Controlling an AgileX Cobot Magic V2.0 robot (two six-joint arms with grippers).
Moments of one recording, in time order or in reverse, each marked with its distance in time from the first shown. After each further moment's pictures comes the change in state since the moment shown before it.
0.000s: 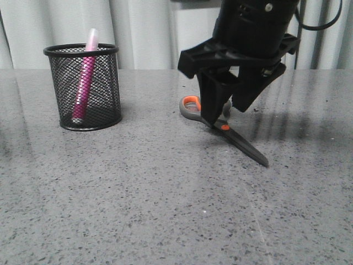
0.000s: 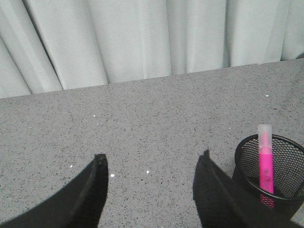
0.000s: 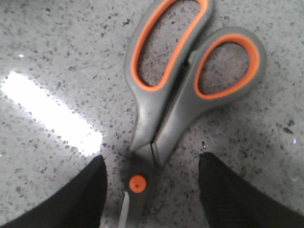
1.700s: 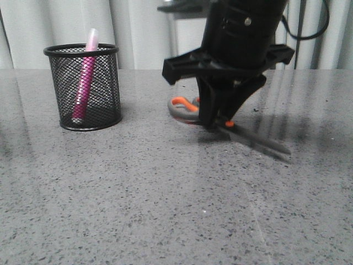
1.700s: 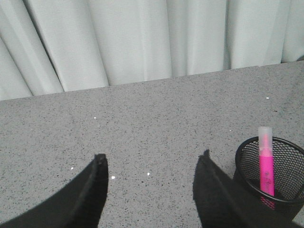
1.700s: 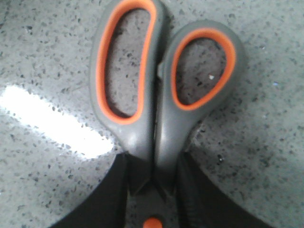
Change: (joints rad) left arm 0.000 0.000 0.000 0.000 -0.008 0.000; right arm 0.025 0.016 -0.009 -0.043 -0.026 0.173
